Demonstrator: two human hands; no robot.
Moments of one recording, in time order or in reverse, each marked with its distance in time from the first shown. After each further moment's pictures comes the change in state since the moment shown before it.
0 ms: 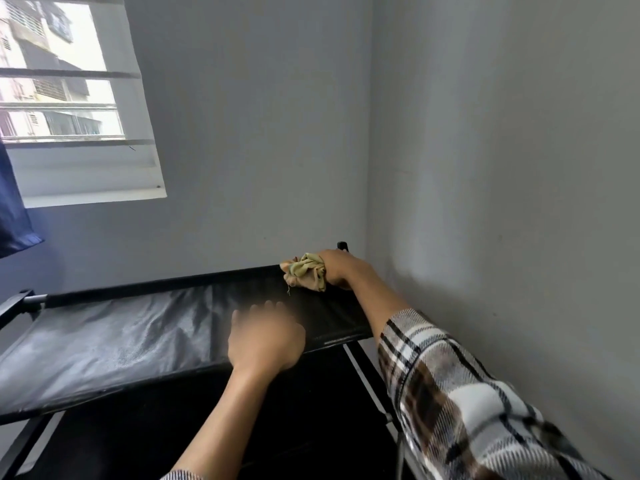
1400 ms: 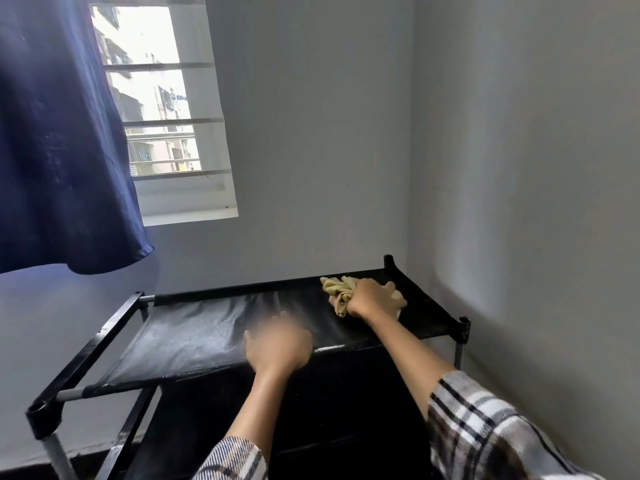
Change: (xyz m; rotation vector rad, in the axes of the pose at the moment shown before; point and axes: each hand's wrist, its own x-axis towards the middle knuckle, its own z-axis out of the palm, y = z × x) left_hand -0.025 -0.065 -0.026 -0.006 0.028 -0.228; right_hand -0.071 -0.080 0.026 0.112 0.187 0.412
